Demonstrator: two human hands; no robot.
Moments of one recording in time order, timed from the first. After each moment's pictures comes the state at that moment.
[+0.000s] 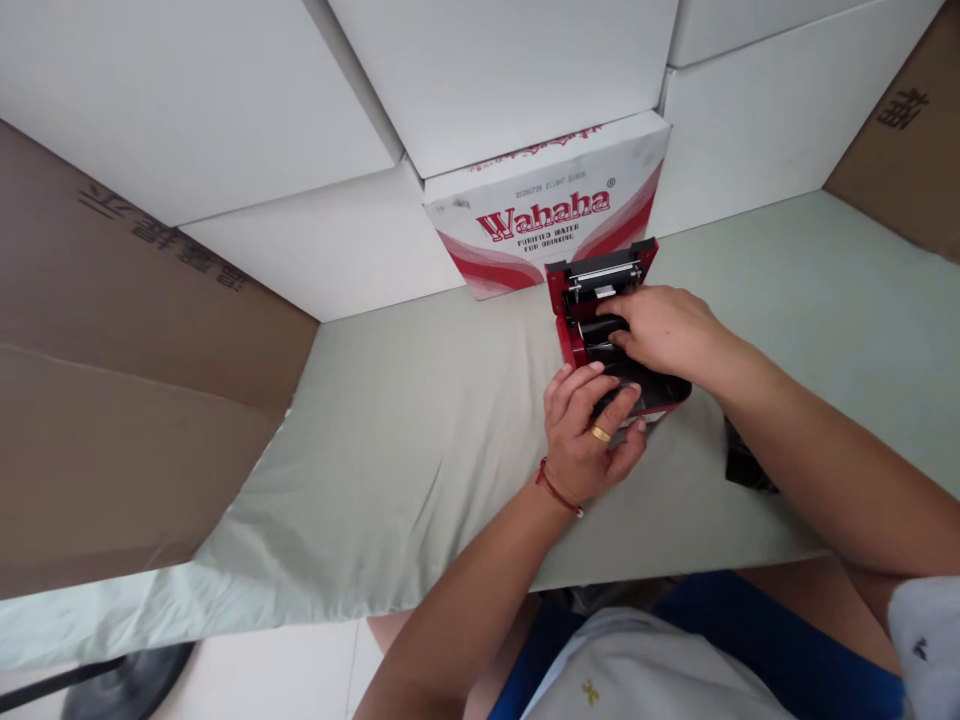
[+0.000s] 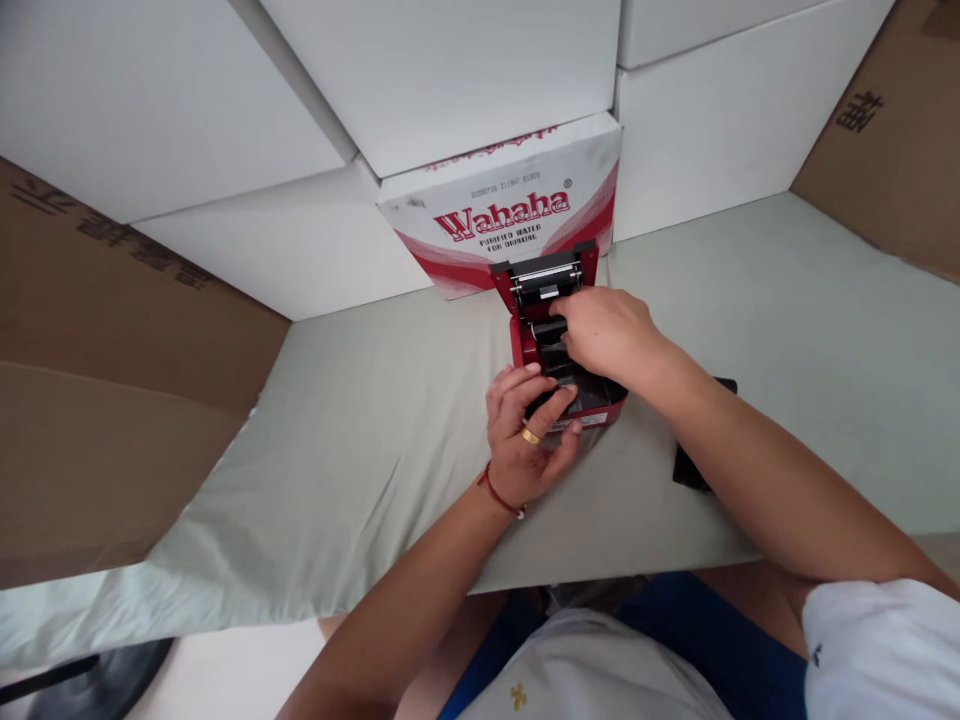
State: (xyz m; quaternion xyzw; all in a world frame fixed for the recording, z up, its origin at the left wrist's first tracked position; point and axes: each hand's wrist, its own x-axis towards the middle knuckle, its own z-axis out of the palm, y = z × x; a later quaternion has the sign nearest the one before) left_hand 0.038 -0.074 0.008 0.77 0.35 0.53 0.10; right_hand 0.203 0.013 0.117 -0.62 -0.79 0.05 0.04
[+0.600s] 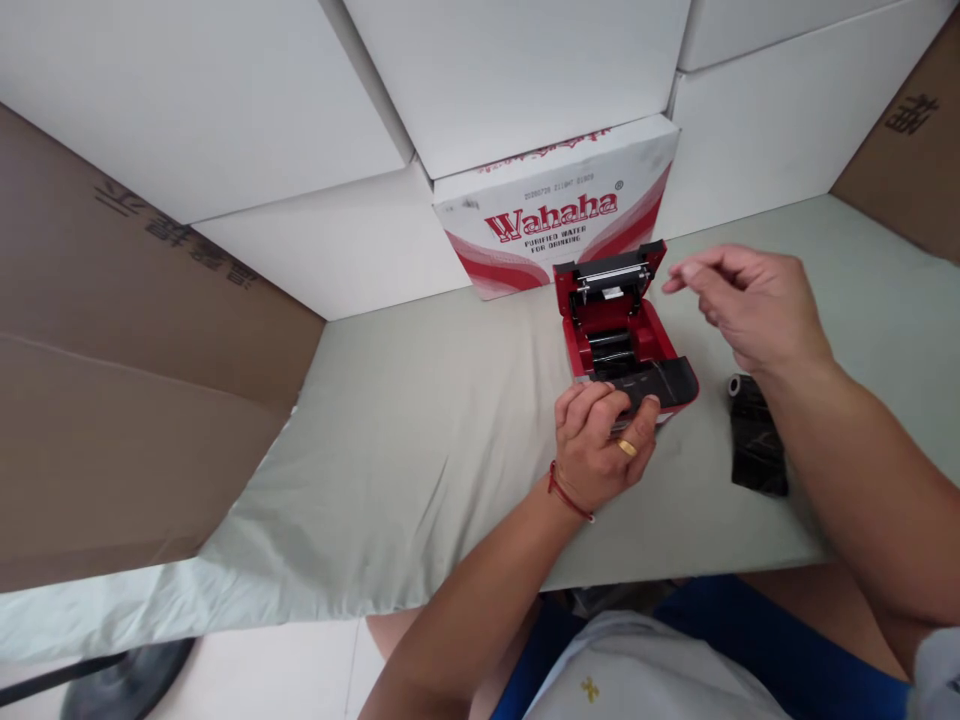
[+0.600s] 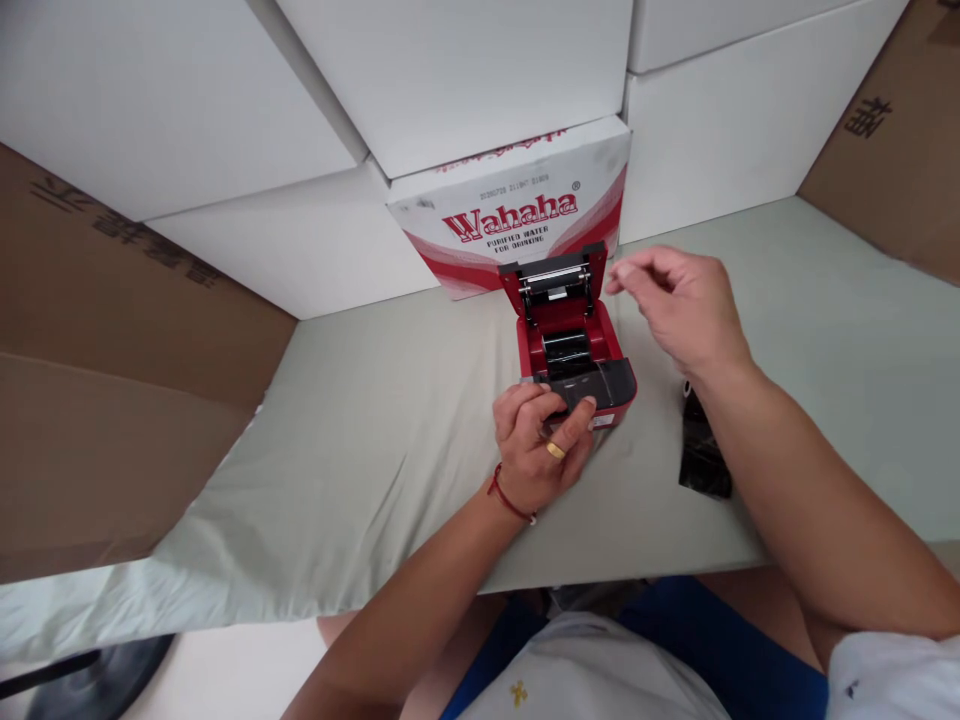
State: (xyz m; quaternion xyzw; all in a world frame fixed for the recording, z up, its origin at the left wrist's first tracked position) left_hand 0.040 -0.081 0.009 0.80 0.32 0.50 -0.01; right_hand 0.251 -0.001 0.103 -0.56 -0.63 0.23 0.49
